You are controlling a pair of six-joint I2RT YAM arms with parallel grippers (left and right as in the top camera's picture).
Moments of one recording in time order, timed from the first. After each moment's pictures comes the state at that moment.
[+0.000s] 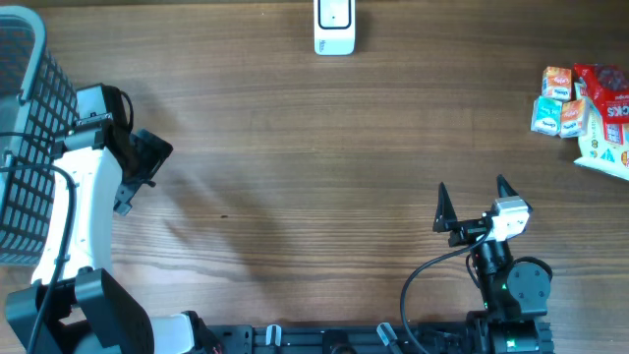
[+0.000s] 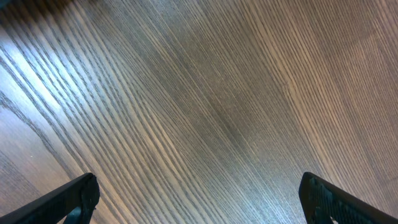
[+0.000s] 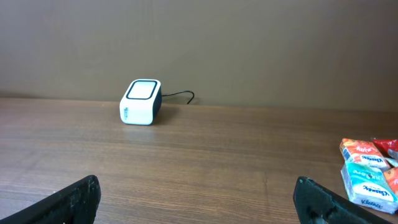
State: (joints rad) left arm 0.24 1.54 1.16 -0.98 -0.13 -0.77; right arm 0.04 0.02 0.01 0.00 -0.08 0.01
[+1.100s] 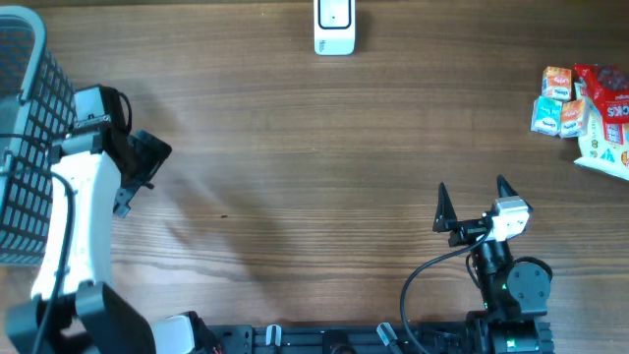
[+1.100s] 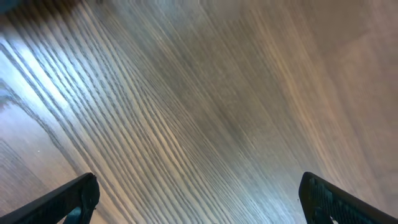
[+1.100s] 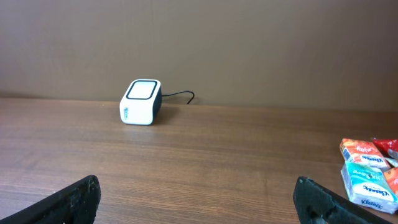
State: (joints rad) left arm 0.24 1.49 1.16 -1.01 -0.13 -0.77; right arm 0.04 0.02 0.01 0.00 -0.08 0.01
